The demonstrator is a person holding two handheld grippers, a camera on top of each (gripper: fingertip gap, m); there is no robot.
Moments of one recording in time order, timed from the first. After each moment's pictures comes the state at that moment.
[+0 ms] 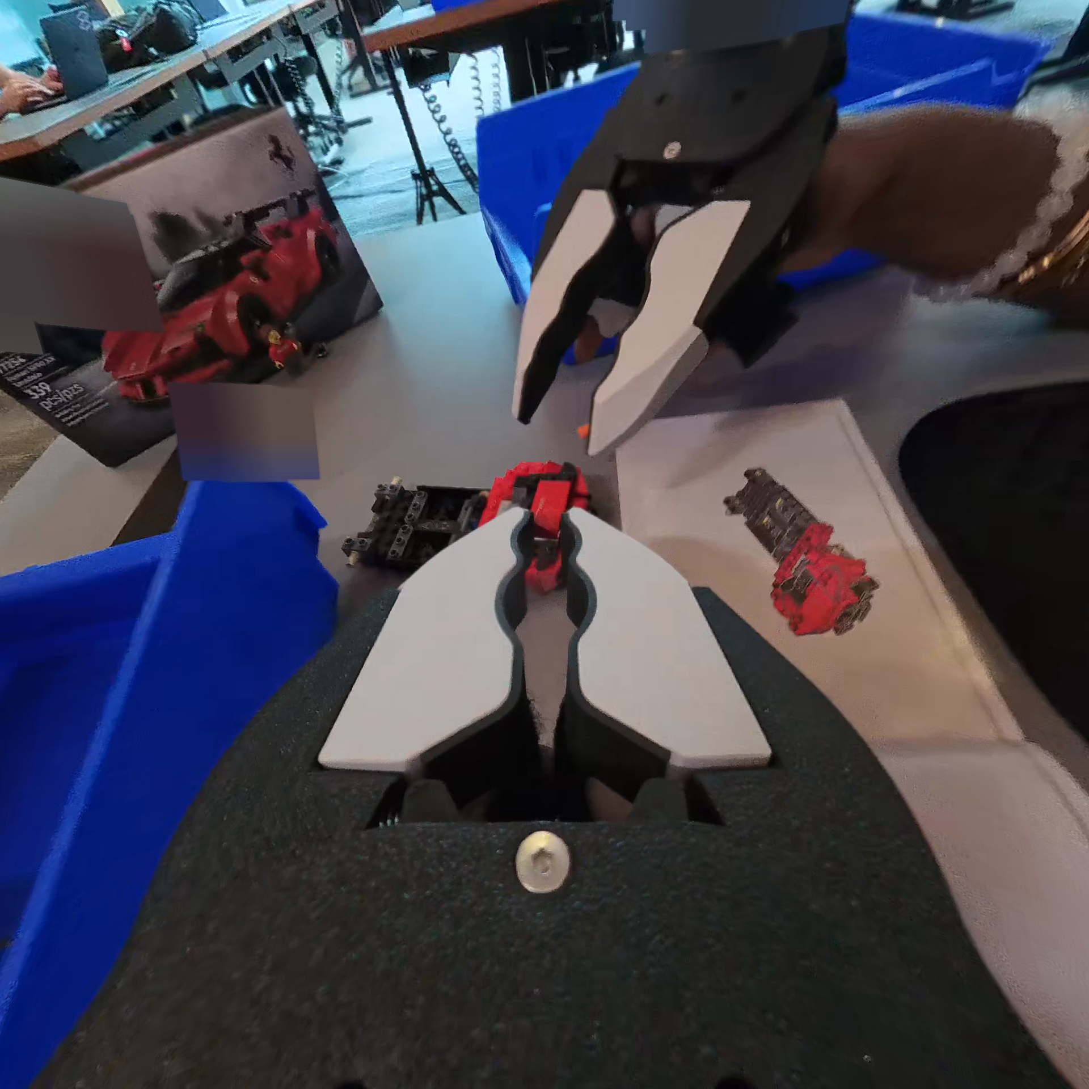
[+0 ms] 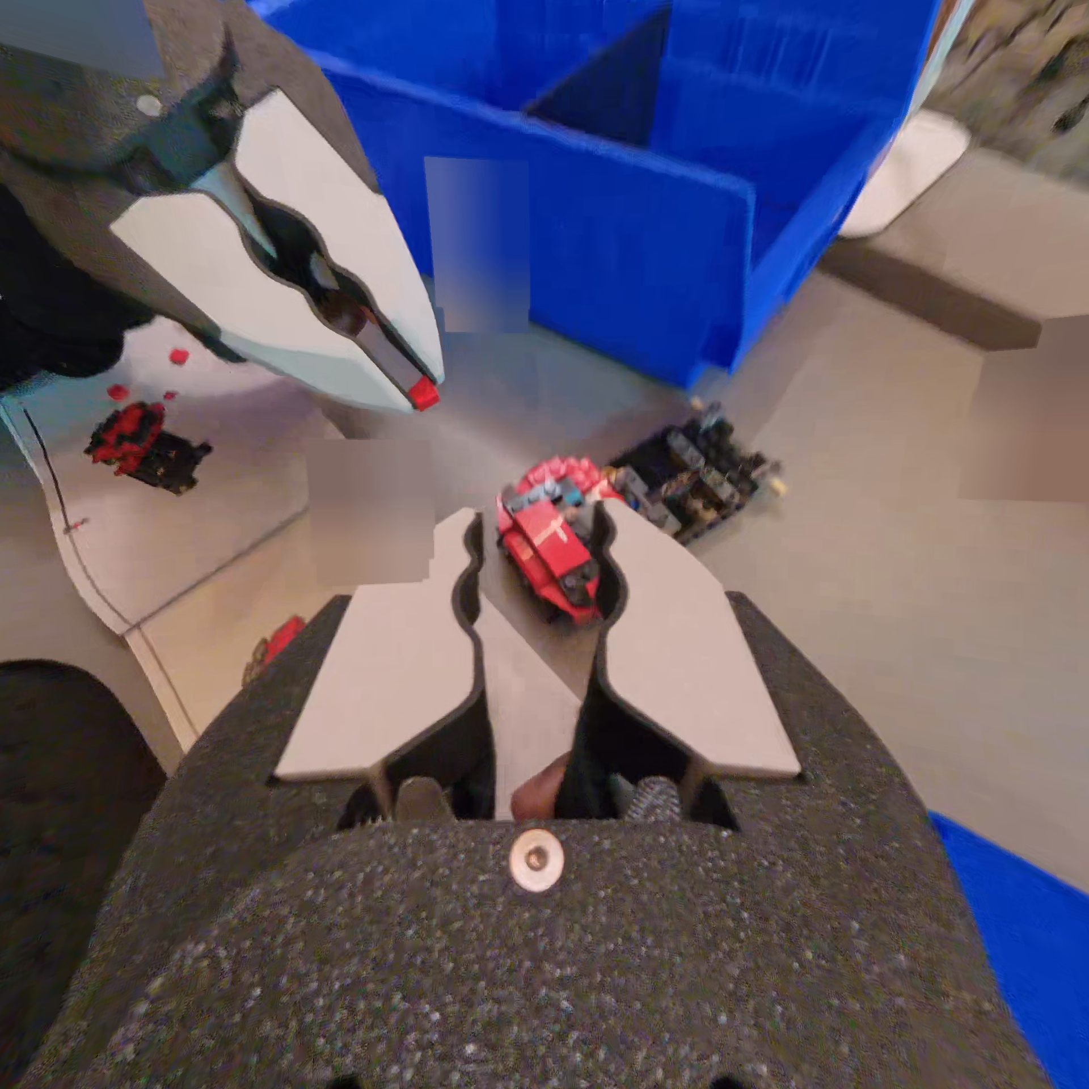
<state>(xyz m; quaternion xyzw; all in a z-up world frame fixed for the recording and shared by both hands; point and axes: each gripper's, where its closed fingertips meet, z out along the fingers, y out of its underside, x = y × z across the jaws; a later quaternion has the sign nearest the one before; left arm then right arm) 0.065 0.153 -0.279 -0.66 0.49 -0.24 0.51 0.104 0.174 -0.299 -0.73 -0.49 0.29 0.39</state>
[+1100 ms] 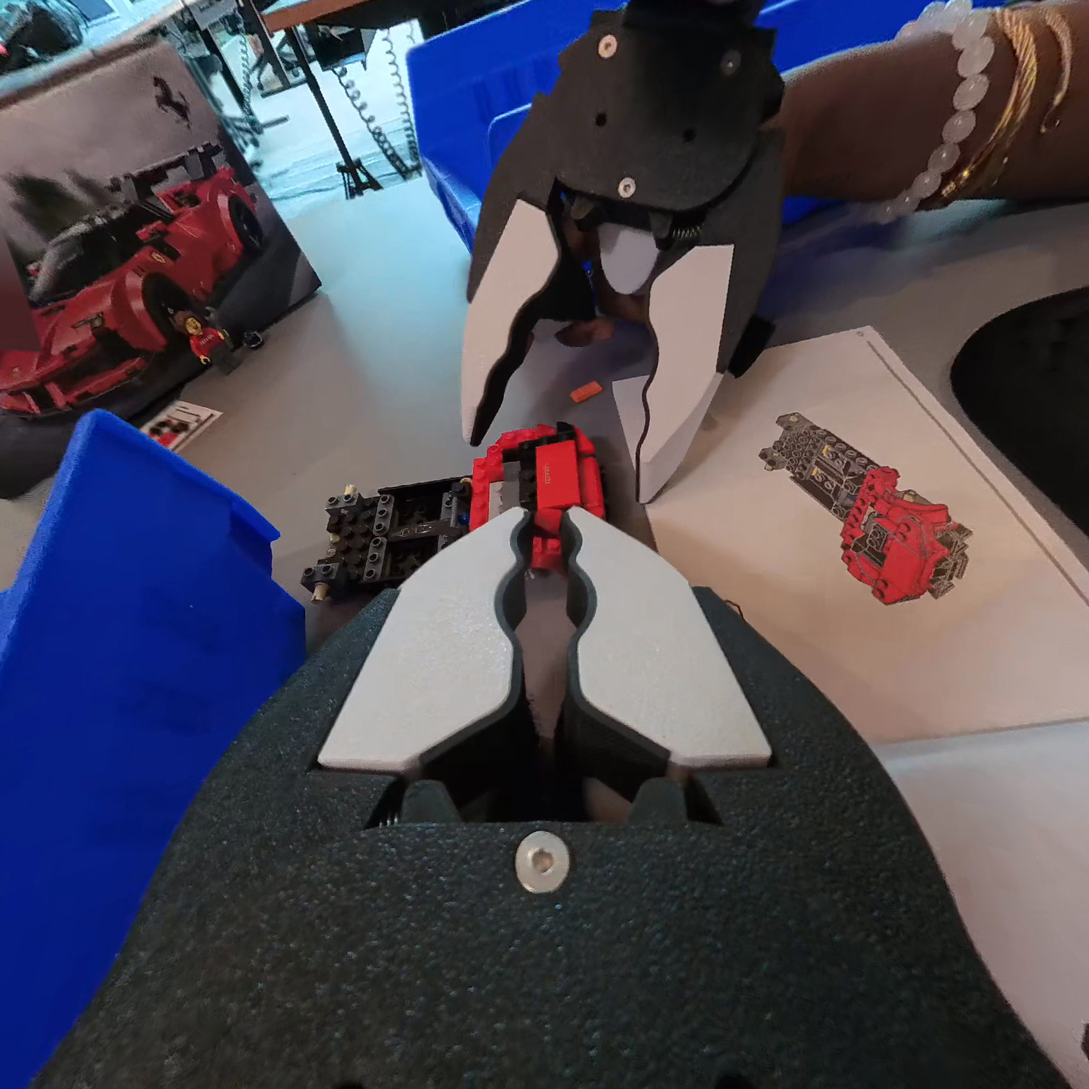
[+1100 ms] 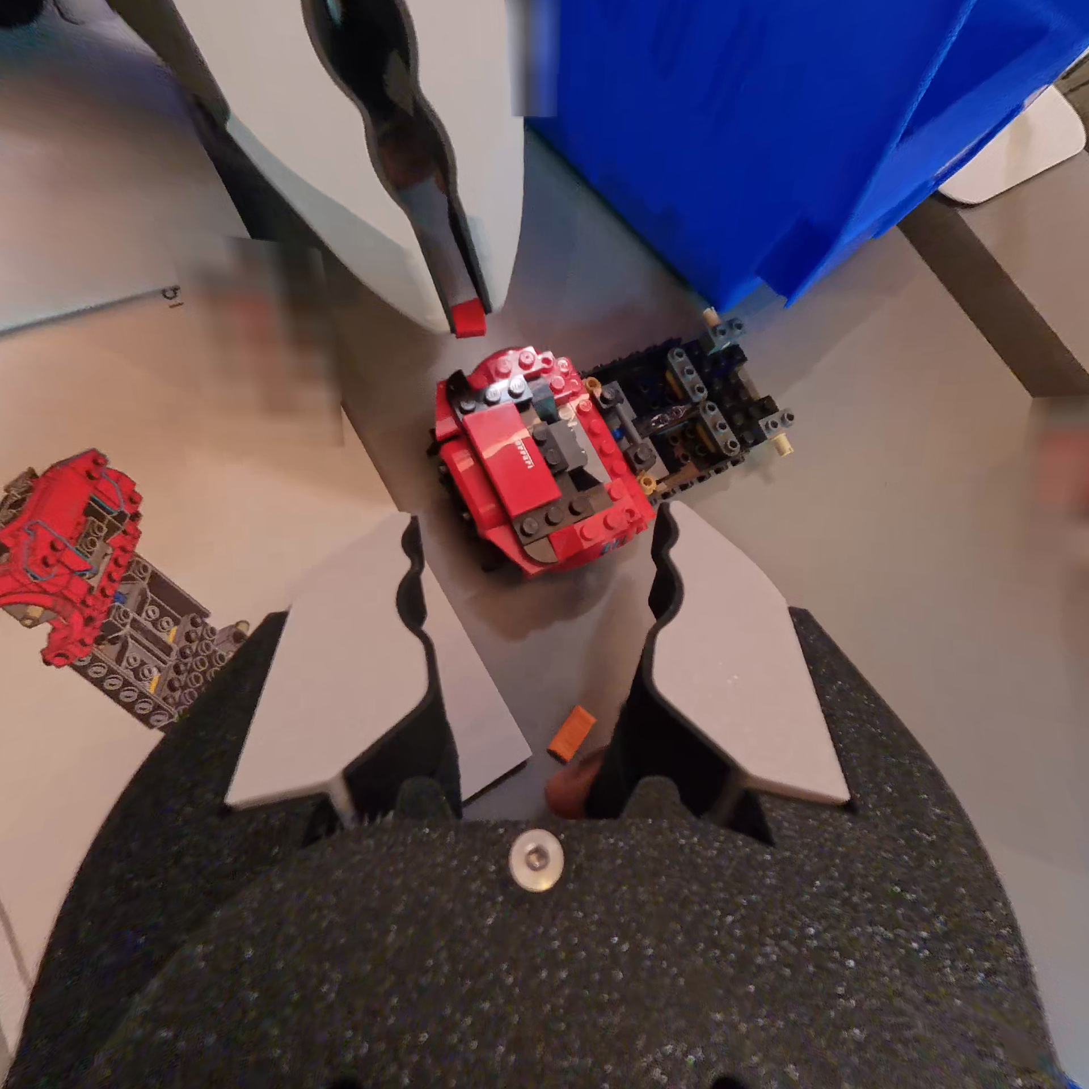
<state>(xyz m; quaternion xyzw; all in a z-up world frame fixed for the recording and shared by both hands) 0.077 0.173 -0.316 -0.63 0.54 -0.26 0.49 0.112 0.191 -0.353 -0.66 -0.62 0.19 0.37</state>
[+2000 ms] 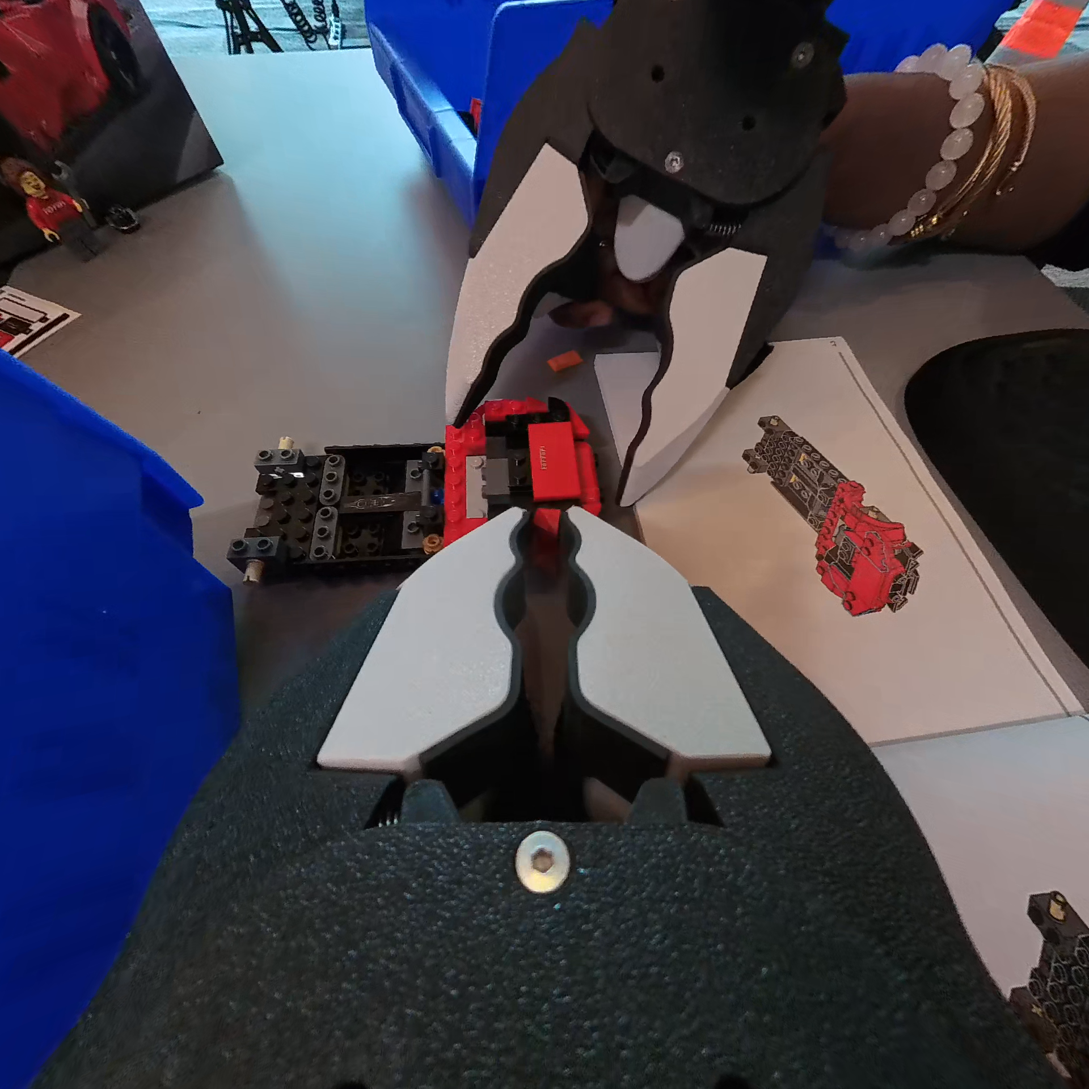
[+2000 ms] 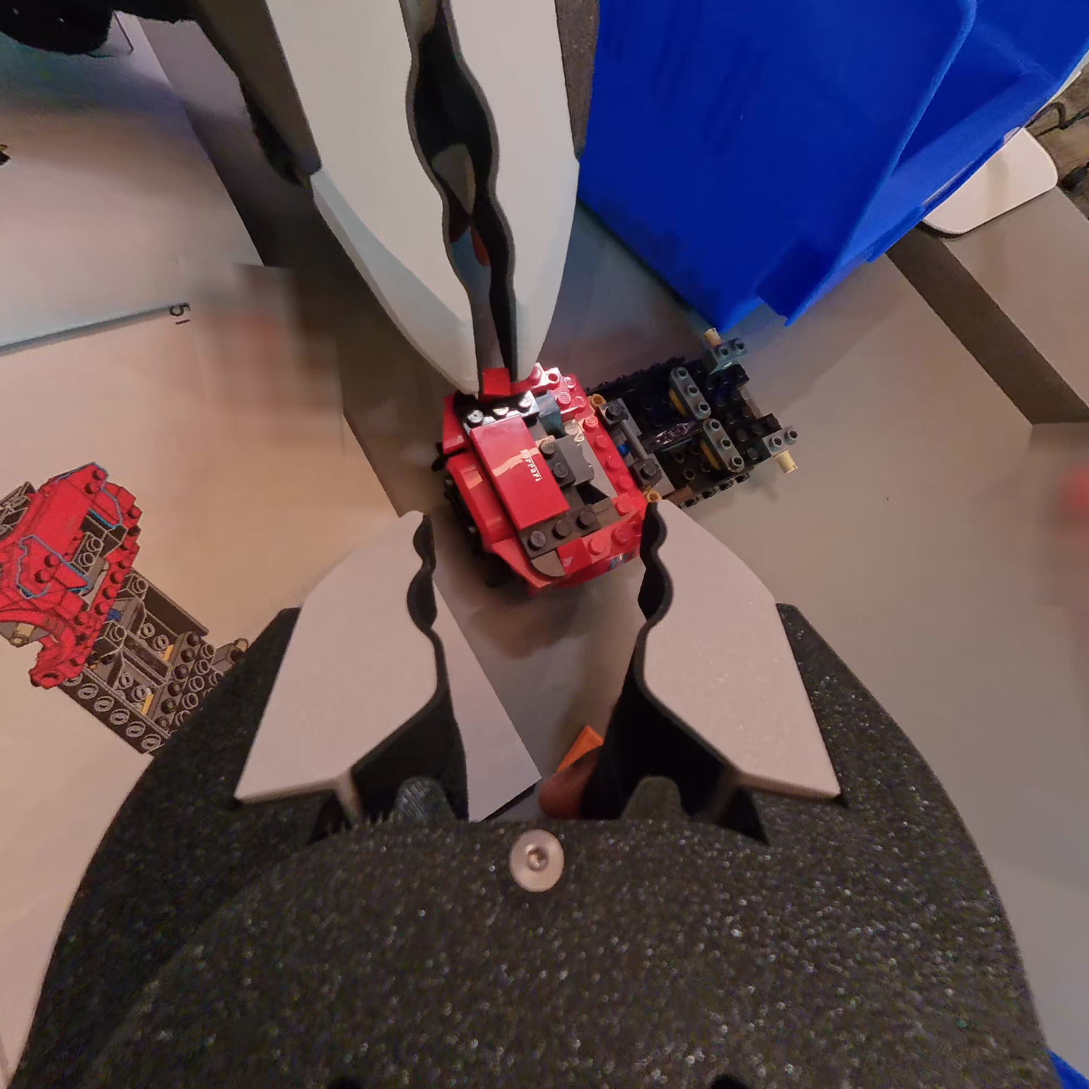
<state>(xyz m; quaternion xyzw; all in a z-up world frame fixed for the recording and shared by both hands) 0.084 0.177 -0.331 -0.68 0.53 -0.32 0.39 0.107 0.189 -0.352 -0.66 -0.62 0.21 0.39</state>
